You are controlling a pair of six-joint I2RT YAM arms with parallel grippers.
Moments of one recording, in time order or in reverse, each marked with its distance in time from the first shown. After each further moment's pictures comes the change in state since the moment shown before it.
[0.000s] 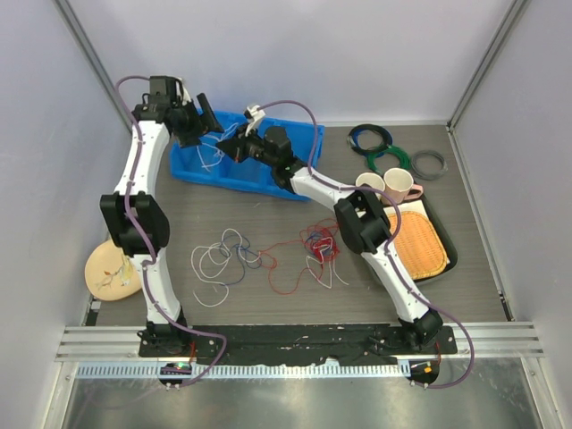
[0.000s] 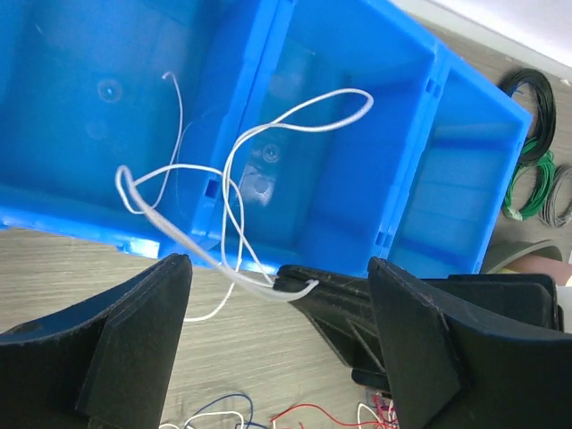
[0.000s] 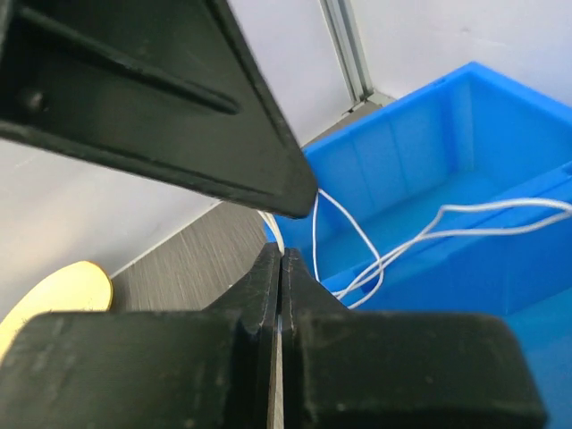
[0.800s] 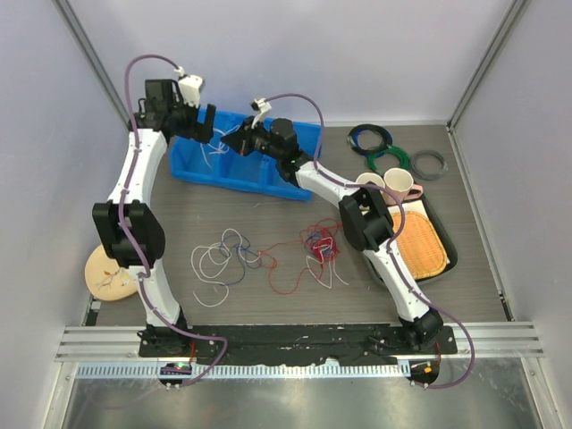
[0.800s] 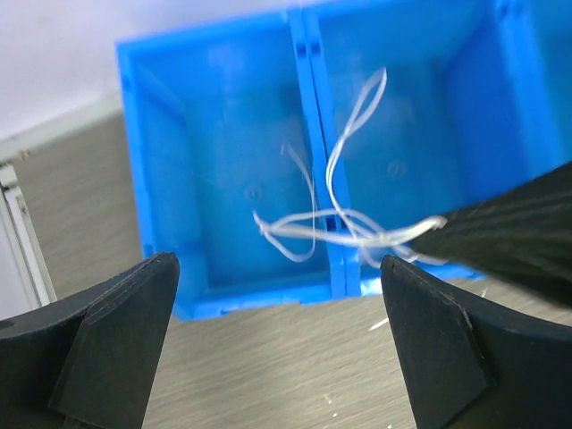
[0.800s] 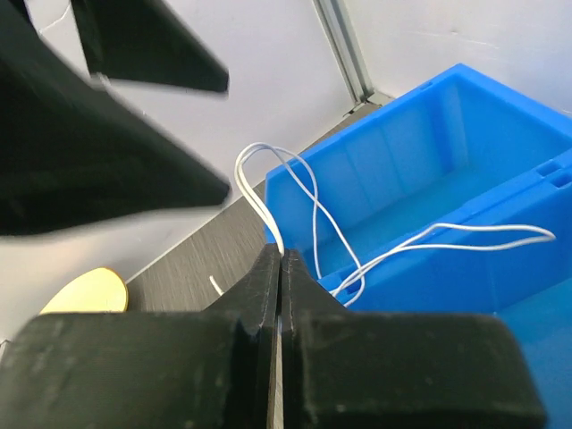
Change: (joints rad) left arm -0.011 -0.133 -0.262 0.240 -0.074 0.716; right arm -0.045 0.000 0.031 -0.042 -0.045 0.063
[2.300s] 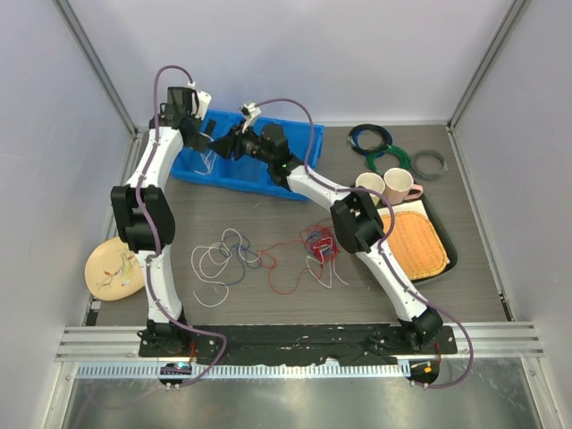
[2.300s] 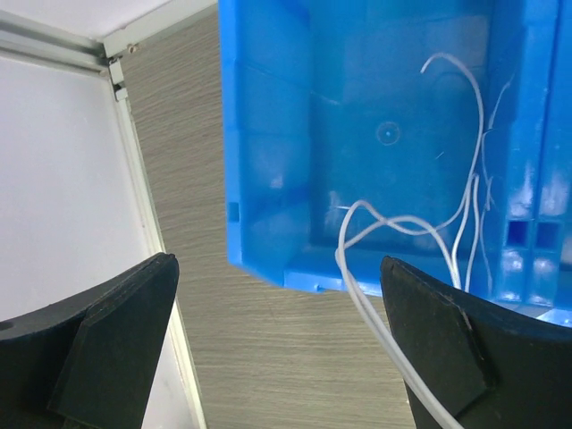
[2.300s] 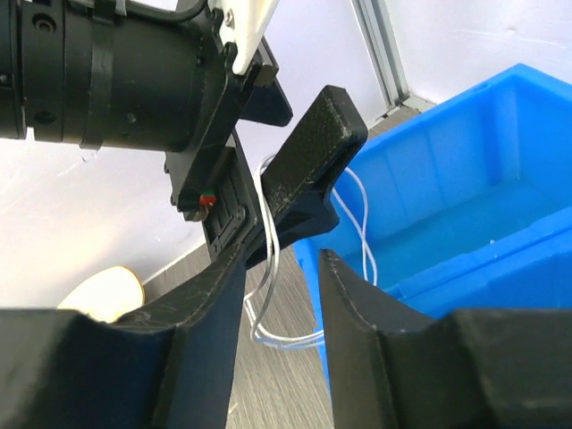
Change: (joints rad) left arm -0.034 0.190 0.127 -0.057 -0.420 0.077; right arm 0.049 0.098 0.120 0.015 -0.023 0.017
